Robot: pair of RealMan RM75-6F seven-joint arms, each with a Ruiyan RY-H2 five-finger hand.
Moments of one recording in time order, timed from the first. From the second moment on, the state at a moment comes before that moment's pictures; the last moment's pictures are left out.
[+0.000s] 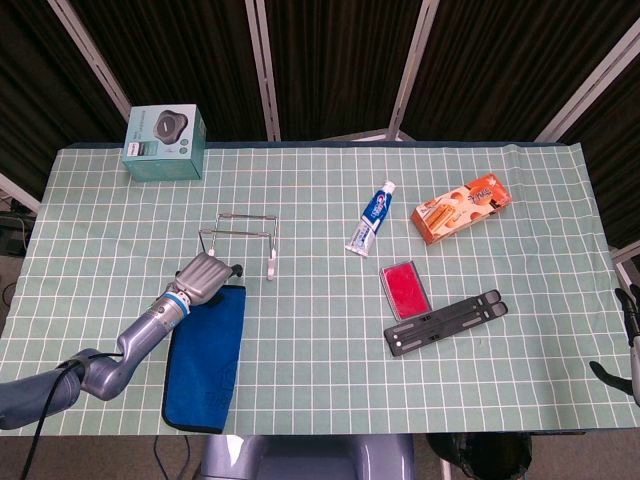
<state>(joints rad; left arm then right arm) -0.84 -1.55 -0.05 -1.19 1.26 0.68 0.22 0.01 -1.03 0.11 -1.61 -1.39 1.50 -0.08</state>
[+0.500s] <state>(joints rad) -0.83 -1.59 -0.04 -1.13 1.31 0.69 0.13 0.01 -1.03 0.11 -1.61 -1.38 1.50 -0.08</state>
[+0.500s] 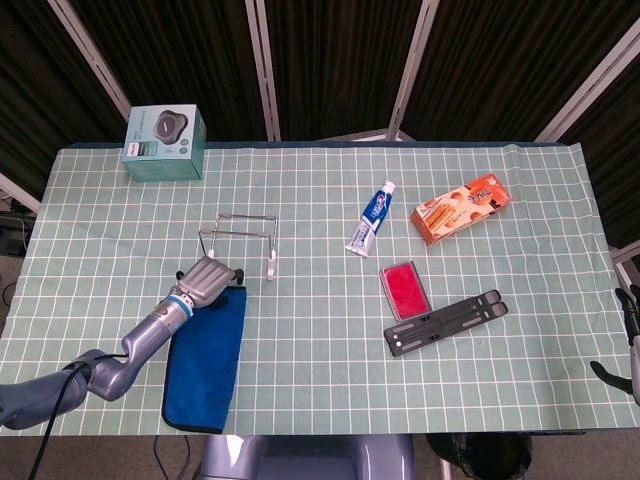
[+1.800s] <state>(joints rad) -0.78 -1.47 -0.02 -1.29 1.45 0.88 0.07 0.00 -1.02 0.10 -1.62 -1.41 1.53 -0.08</state>
